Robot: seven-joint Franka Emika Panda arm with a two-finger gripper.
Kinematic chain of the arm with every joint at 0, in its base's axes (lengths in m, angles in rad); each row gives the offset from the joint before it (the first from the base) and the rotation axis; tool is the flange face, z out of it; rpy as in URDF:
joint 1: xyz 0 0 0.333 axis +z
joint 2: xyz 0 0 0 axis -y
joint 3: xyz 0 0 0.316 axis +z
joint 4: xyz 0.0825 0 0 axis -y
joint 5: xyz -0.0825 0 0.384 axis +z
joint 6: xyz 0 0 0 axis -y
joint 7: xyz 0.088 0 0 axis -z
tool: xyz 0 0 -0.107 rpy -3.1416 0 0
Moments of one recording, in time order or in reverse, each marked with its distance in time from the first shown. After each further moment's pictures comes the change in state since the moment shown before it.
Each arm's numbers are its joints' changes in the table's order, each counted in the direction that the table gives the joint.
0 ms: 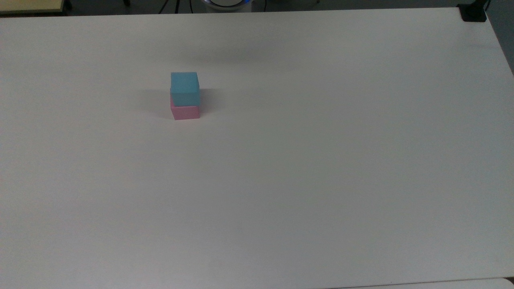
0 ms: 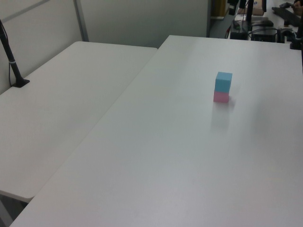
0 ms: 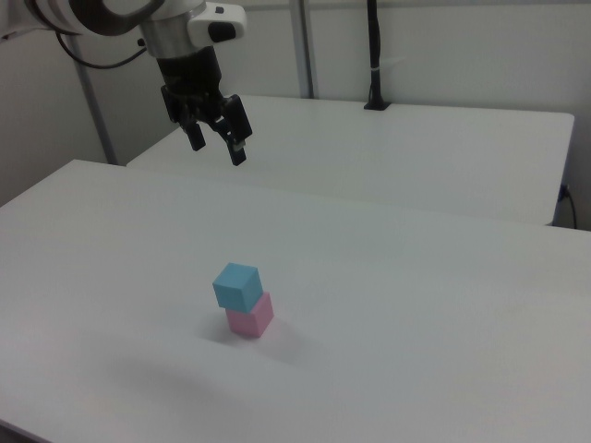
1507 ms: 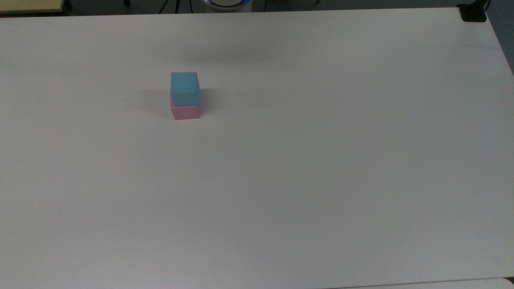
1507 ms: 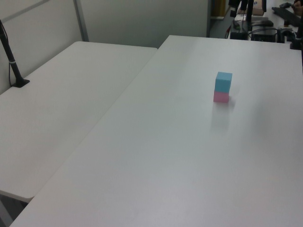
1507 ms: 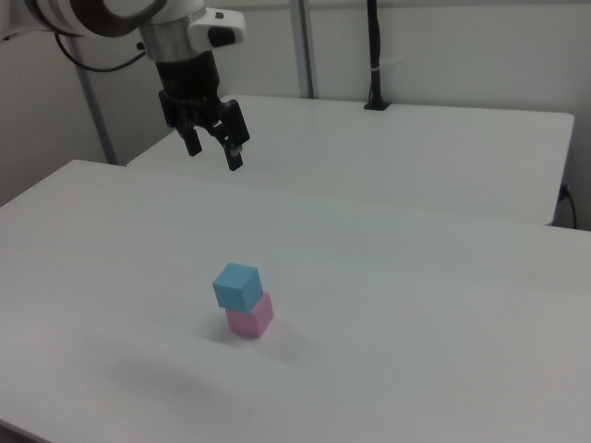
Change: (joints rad) arm 0.001 -0.004 0.003 -0.001 0.000 -0.029 -0.008
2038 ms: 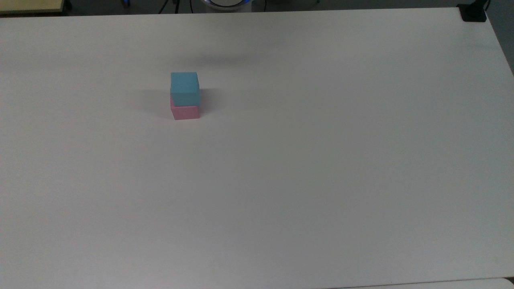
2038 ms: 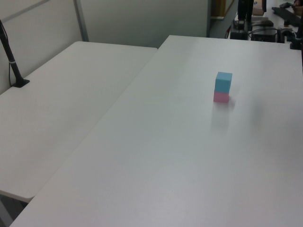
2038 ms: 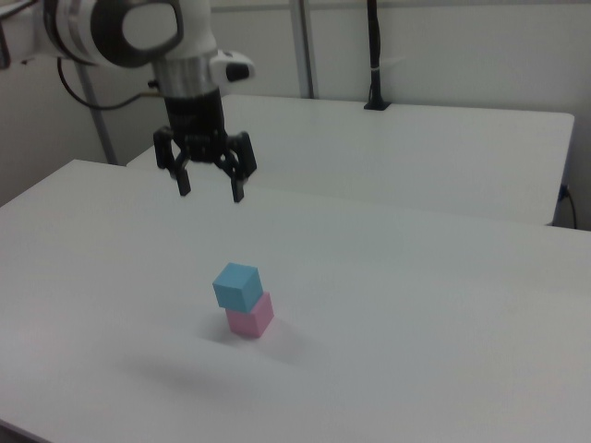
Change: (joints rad) arm -0.002 -0.014 0.002 -0.087 0.000 -0.027 -0.362
